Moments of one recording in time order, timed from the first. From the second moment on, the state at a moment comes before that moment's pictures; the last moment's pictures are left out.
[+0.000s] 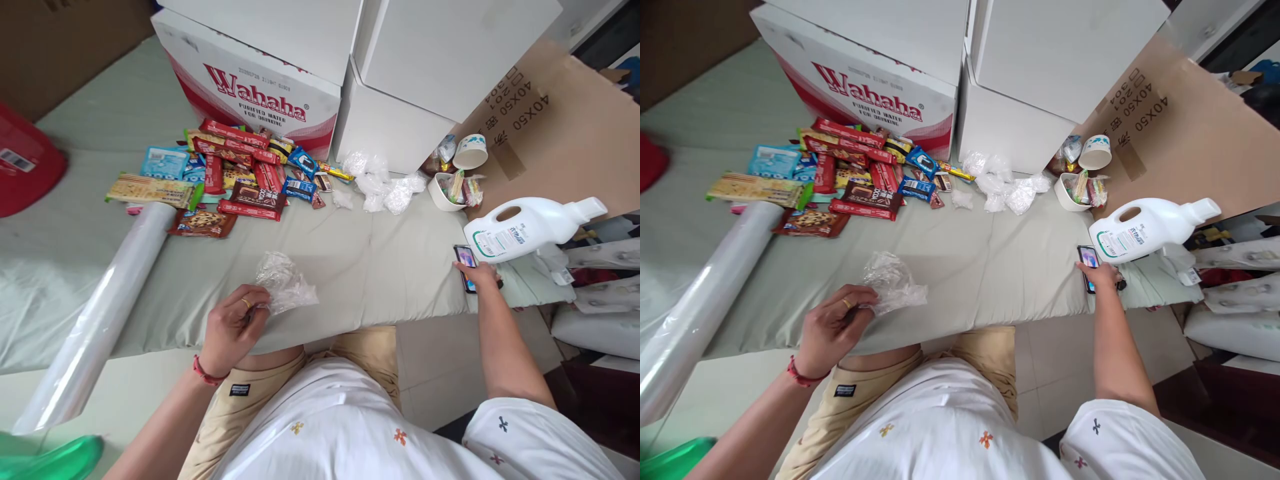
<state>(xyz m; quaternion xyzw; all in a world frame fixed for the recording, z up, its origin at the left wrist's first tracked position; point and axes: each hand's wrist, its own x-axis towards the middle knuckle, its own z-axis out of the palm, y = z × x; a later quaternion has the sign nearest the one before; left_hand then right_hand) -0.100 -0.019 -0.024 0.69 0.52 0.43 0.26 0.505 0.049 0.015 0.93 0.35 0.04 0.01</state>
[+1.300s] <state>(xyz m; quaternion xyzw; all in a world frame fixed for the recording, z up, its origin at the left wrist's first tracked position) -0.007 -0.034 -0.008 0.46 0.50 0.34 0.65 0.198 -0.015 0.012 0.59 0.31 -0.56 -0.49</state>
